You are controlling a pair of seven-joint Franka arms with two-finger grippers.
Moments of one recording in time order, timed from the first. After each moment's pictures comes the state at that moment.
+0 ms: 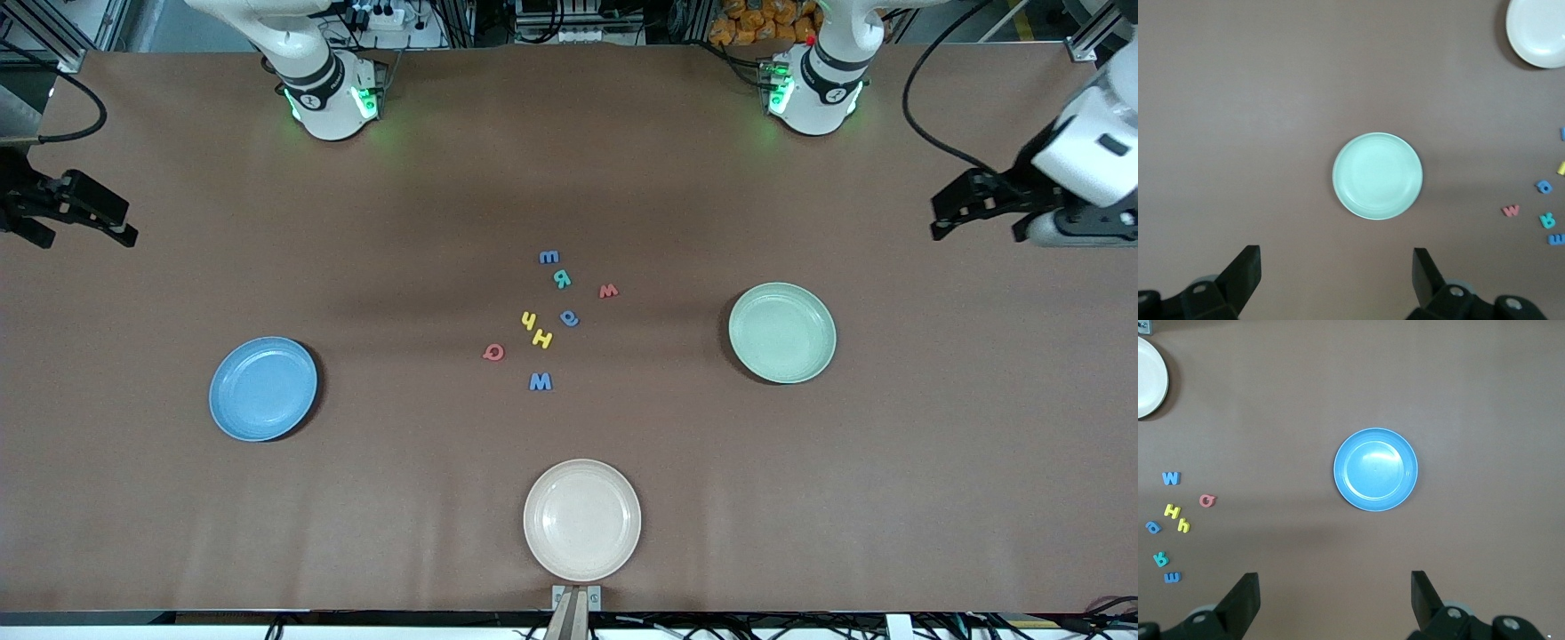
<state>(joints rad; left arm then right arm) -0.05 -0.01 -0.13 -1.60 -0.01 1.62 -0.14 0.00 0.01 0.01 -1.48 0.02 1.55 0.01</state>
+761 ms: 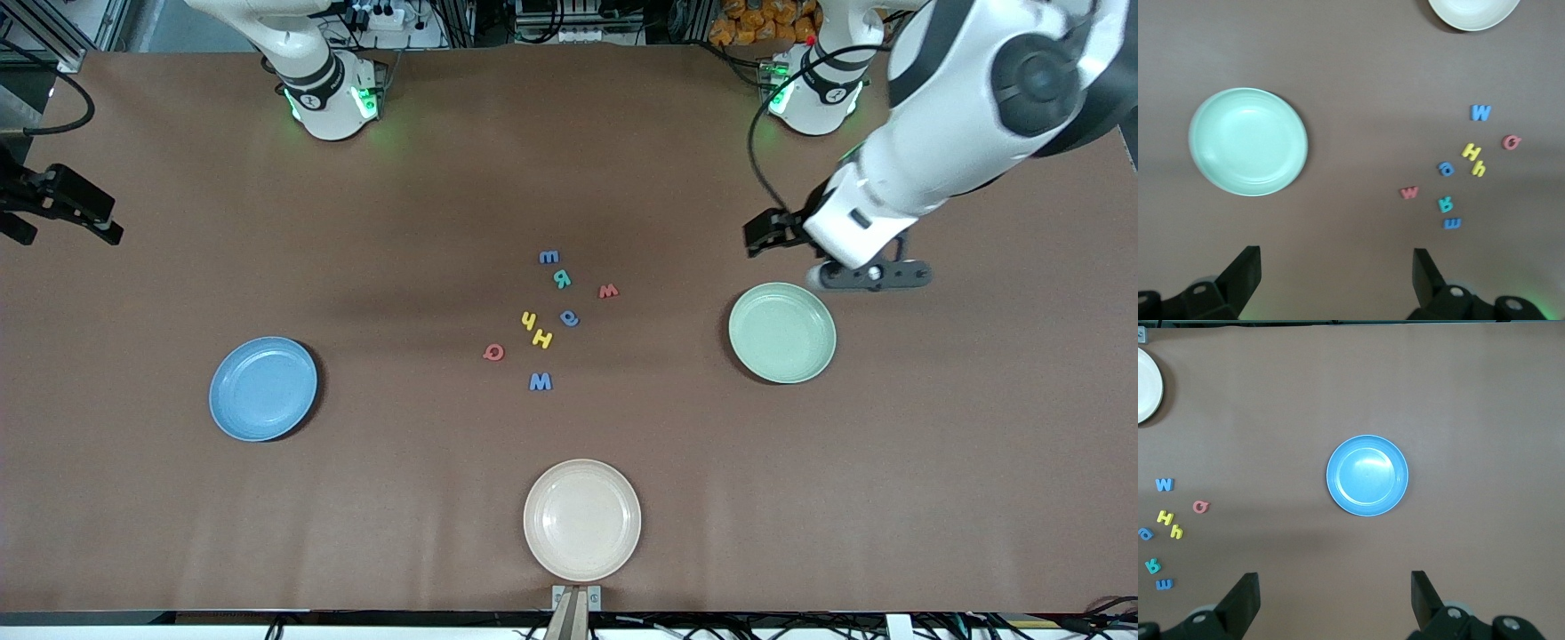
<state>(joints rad) -0.16 0.17 -0.28 -1.60 -0.16 1.73 -0.49 0.00 0.02 0.01 -1.45 0.00 1.55 0.01</state>
